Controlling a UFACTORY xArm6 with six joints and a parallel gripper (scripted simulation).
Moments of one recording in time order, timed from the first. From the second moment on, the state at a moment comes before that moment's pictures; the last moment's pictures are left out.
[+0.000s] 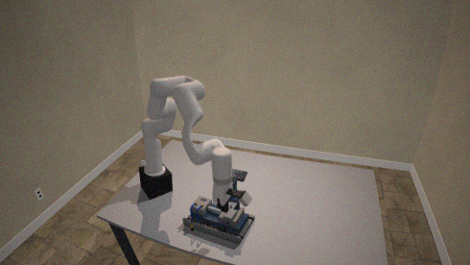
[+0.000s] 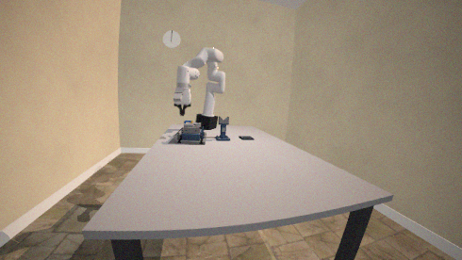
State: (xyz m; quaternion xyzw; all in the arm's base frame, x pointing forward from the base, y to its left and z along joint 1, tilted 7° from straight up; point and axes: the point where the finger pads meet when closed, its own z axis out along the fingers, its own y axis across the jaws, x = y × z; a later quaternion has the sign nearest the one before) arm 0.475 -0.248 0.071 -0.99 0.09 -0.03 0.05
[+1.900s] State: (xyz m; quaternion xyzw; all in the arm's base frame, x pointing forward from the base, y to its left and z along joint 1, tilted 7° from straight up) arm 0.477 -0.247 0.054 -0.99 0.09 -0.03 0.05
